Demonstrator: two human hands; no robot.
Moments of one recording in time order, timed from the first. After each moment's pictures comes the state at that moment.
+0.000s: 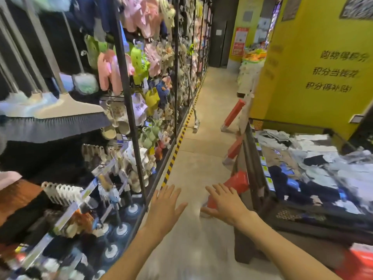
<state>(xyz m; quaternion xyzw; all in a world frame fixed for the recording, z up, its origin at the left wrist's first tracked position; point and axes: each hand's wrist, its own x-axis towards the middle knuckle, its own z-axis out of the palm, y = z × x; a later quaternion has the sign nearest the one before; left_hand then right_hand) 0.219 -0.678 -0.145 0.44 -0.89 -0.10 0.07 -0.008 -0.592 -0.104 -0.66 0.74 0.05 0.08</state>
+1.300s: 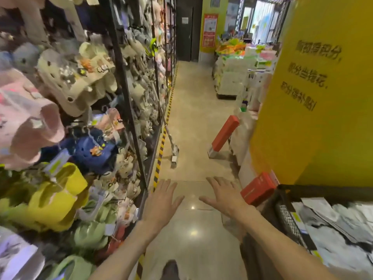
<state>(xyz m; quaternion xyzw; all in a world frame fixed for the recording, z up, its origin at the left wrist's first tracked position) -0.318 -1.571 -0.146 0.39 -0.91 -0.09 0.07 -0.528 -1.443 -0.113 -0.54 0.83 -0.04 0.10</state>
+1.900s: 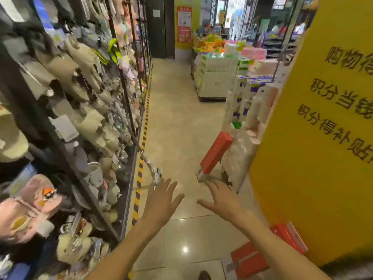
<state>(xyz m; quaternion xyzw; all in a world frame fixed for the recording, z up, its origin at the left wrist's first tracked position) -0.653 -1.955 -0.151 0.32 -0.94 -0.11 0.05 -0.835 -1.797 -0.133 -0.48 0.87 -0.05 0.11</state>
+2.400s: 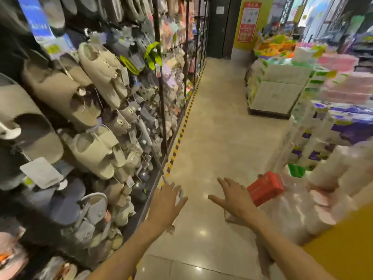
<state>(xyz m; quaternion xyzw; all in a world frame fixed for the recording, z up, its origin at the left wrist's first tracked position) -0.861 -2.227 -0.156 0.45 -0.88 -0.13 0.05 -1.103 -2.126 -0.120 -0.57 0.81 -0.02 0.13</state>
